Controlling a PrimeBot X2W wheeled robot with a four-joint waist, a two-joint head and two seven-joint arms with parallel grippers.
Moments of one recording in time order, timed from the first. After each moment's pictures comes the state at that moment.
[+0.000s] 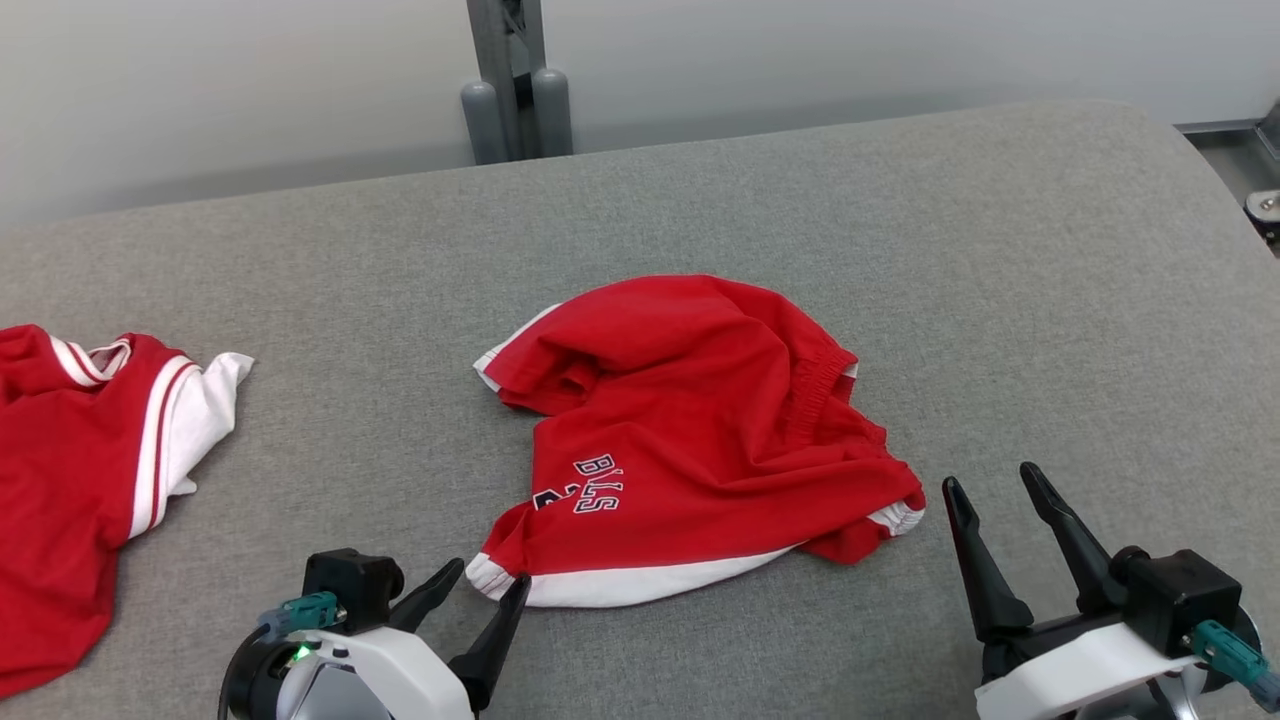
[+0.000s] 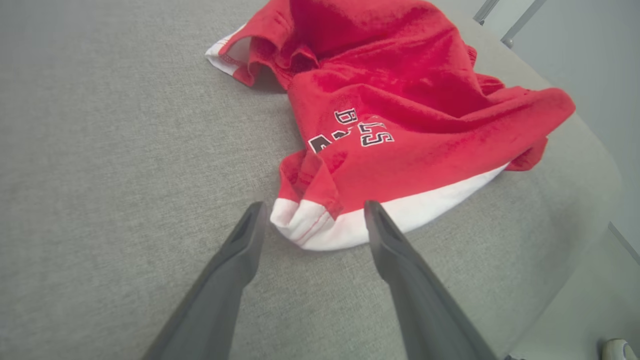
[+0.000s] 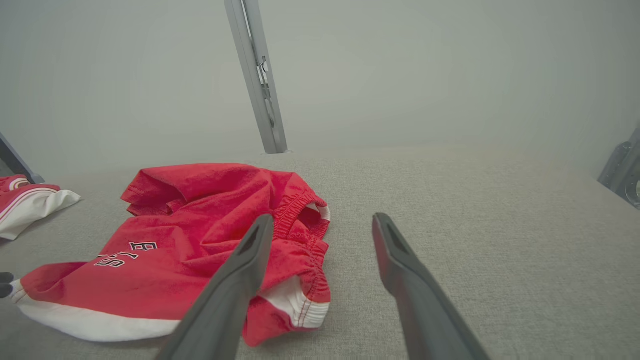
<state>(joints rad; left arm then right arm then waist) -0.12 0.43 -0.64 0.03 -0.77 0.16 0.13 0.02 -0.07 0.10 0.01 0.21 0.13 -0.10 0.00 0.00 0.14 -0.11</state>
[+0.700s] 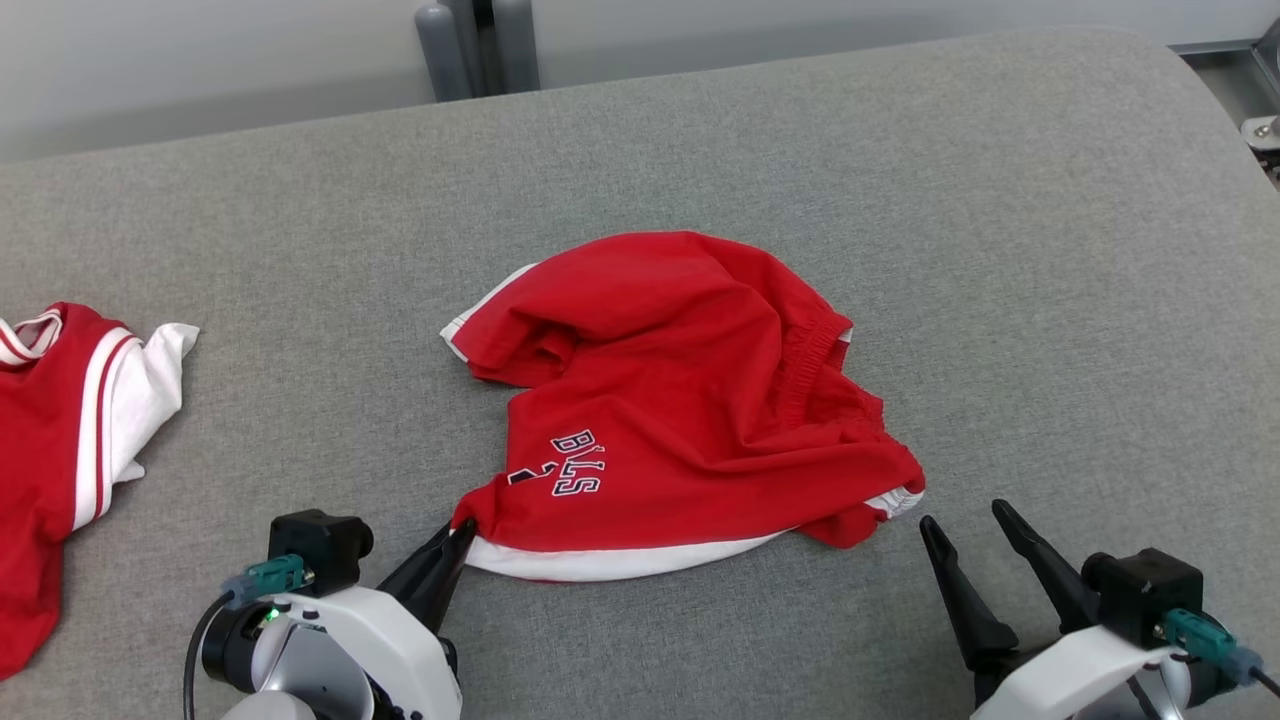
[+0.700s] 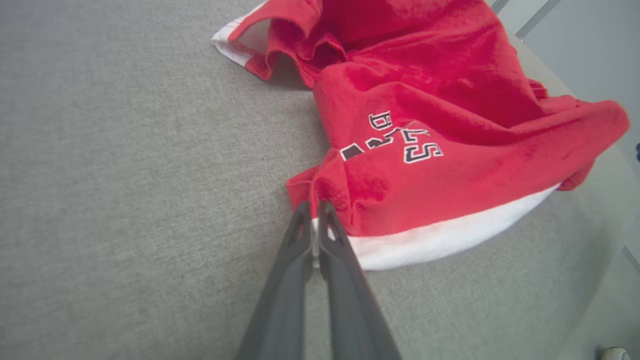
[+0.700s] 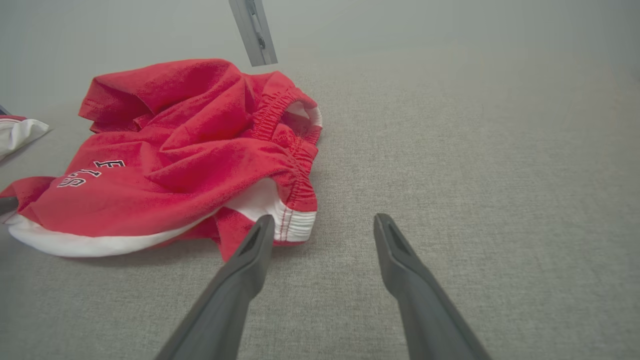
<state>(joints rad) -0.16 0.44 -0.61 0.05 -0.79 0.15 0.11 0.04 -0.10 0.13 0.02 0.26 0.13 0.02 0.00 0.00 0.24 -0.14</state>
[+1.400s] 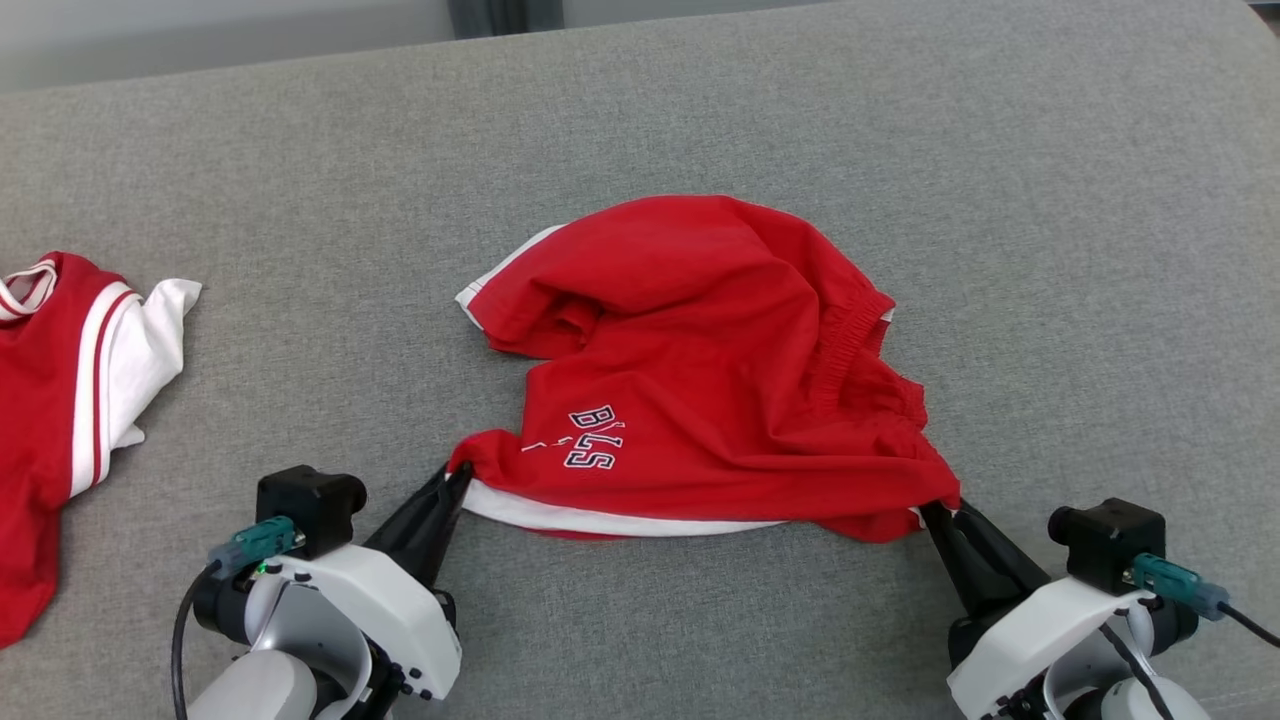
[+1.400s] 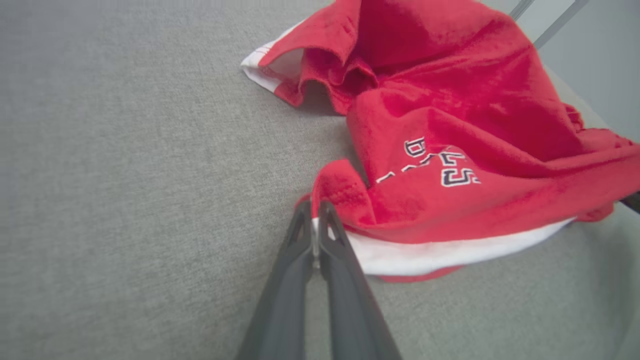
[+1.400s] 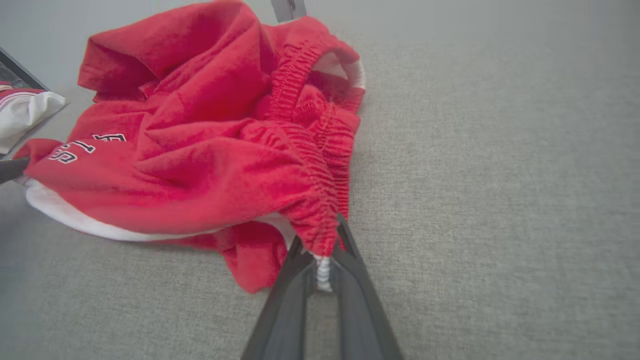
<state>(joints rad) -0.23 0.44 -0.60 0.04 -0.76 0.16 0.07 -0.10 -0.17 0.26 0.14 0.40 0.13 0.02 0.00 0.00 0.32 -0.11</state>
